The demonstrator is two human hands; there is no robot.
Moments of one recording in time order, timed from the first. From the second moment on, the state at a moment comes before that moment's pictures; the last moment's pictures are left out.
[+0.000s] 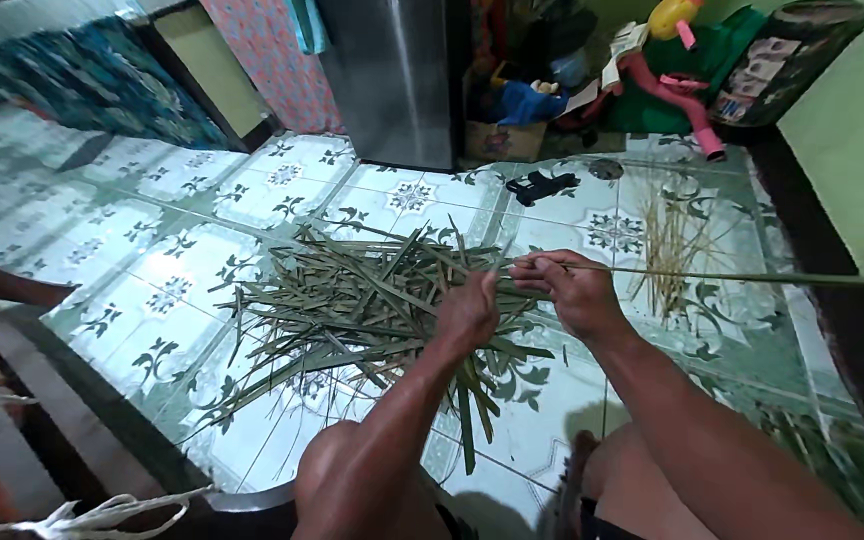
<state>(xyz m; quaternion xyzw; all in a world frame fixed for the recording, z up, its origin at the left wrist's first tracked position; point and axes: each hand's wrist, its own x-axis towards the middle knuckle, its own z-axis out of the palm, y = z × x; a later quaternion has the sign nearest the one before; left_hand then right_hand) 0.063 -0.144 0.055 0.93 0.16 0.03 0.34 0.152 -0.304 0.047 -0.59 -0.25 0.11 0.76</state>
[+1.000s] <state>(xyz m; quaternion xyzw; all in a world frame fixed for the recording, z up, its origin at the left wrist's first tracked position) 0.063 -0.123 0.054 0.81 0.20 0.08 0.54 0.149 -0.310 0.051 -0.63 -0.25 0.10 0.73</state>
